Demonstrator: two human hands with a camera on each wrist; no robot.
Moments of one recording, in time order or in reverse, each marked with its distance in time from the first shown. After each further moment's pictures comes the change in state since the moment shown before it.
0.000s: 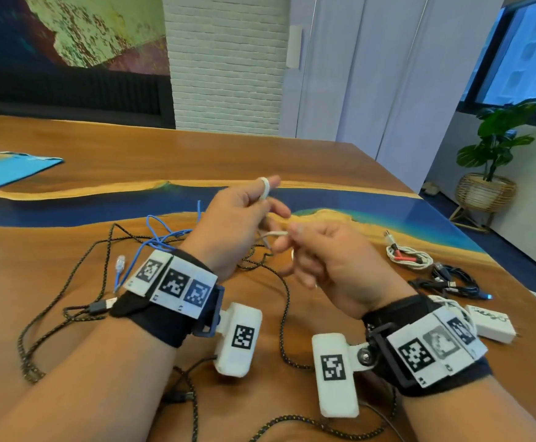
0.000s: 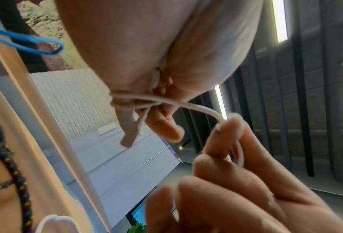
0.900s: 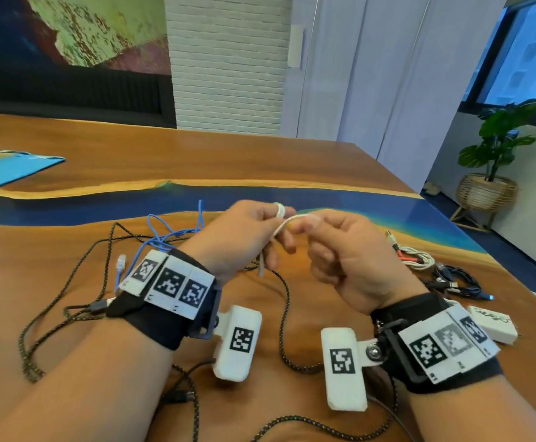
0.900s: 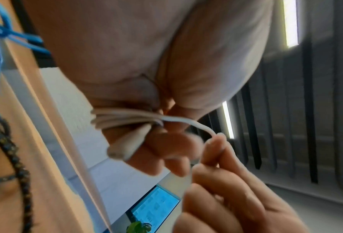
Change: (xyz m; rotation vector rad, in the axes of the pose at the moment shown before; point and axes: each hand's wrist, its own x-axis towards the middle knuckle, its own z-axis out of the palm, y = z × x) left_hand -0.009 0.004 0.001 0.189 -0.170 -0.136; right_hand 0.000 -0.007 -0.010 0.058 0.067 0.010
